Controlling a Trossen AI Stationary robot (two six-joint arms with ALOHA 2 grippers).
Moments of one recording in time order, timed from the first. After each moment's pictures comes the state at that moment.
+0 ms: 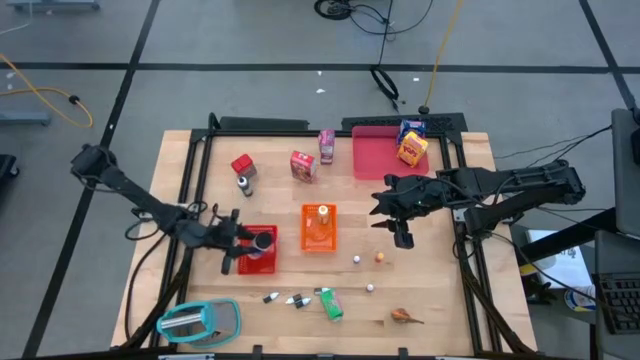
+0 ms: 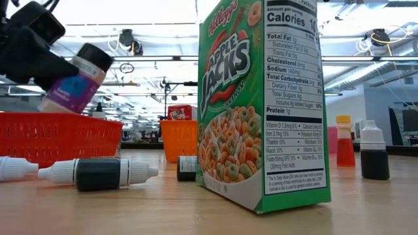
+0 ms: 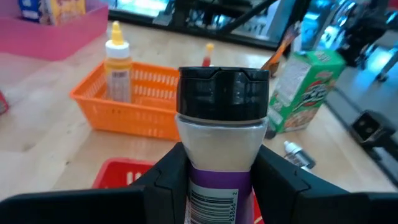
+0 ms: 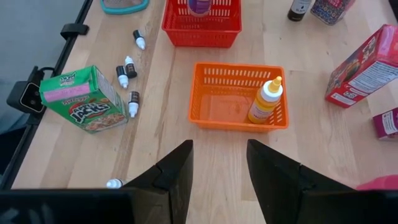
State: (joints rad) left arm -0.57 0.78 0.06 0.45 -0.46 -0.35; right arm 0.11 1.18 1.16 -0.73 -0.03 0.04
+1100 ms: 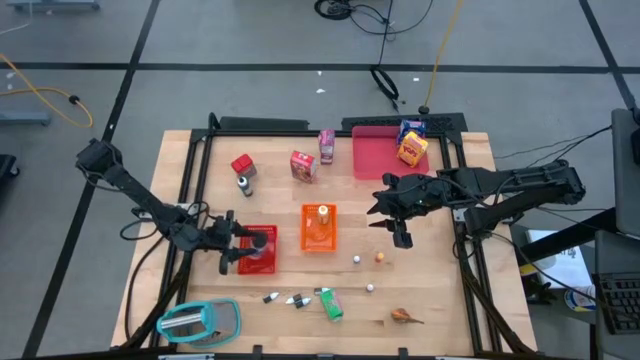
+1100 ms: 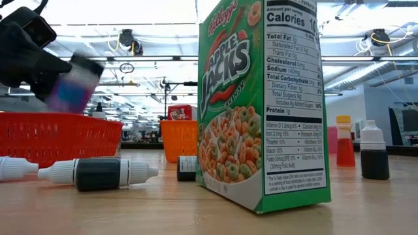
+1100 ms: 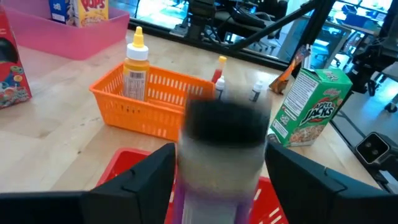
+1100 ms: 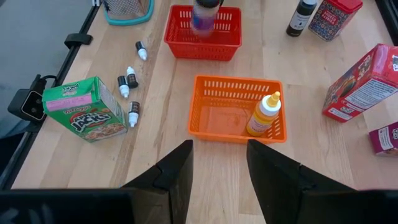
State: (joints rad) left arm -0.67 0.78 0.01 0.53 -0.63 -0.44; right arm 0.11 1.18 1.16 -0.68 -0.03 0.02
